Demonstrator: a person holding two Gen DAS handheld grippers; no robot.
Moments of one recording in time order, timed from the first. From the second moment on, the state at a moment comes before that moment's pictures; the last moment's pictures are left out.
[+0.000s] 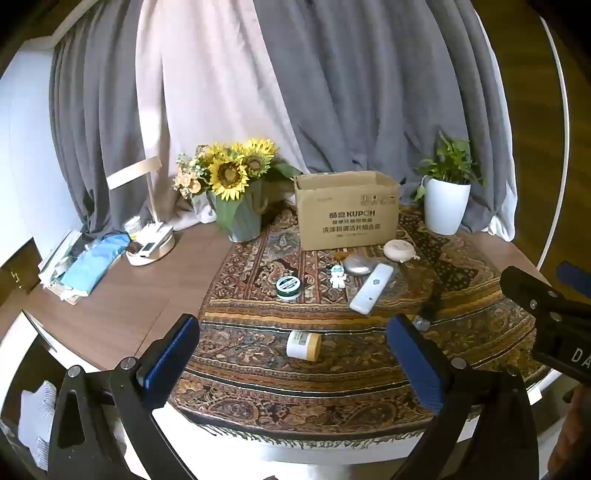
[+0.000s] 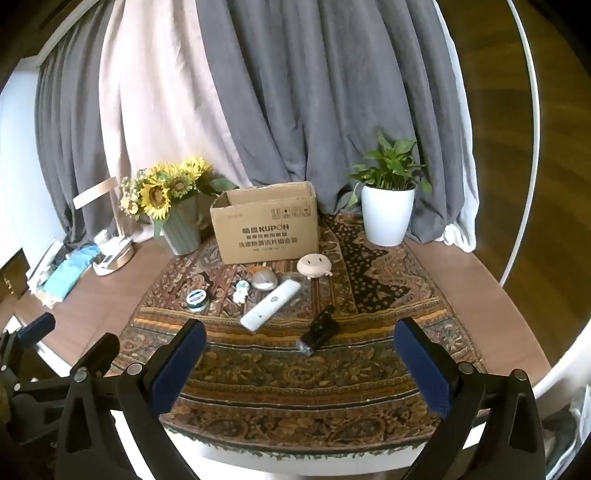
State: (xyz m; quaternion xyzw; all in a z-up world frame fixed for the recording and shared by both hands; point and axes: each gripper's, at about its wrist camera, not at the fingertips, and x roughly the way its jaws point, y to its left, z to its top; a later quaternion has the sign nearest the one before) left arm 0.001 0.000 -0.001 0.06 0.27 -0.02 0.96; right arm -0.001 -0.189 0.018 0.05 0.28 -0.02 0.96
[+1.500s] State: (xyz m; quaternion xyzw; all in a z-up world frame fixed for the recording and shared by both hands) left arm 0.007 -0.005 -0.019 0.05 0.31 -0.03 0.95; right arm 0.006 -0.193 0.005 0.05 0.33 -0.02 0.94
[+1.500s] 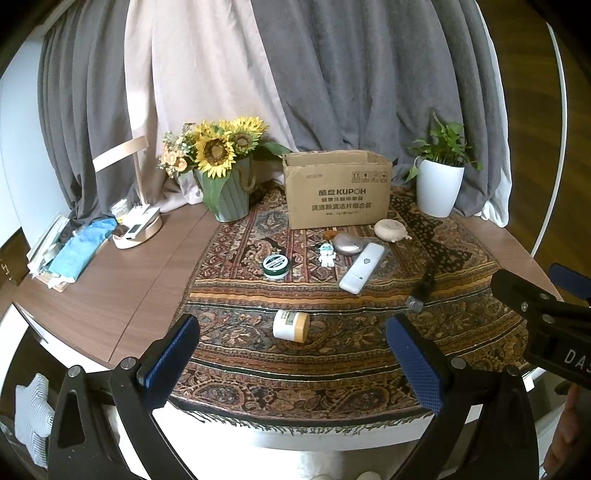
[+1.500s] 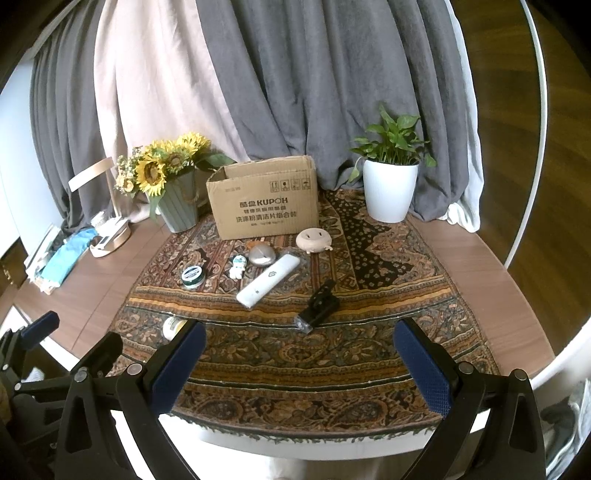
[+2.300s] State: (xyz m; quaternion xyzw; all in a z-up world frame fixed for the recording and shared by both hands) left arm 0.013 -0.007 -0.015 0.05 0.31 -0.04 0.95; right arm 0.012 -0.193 0.010 0.05 0.32 -0.02 0.94
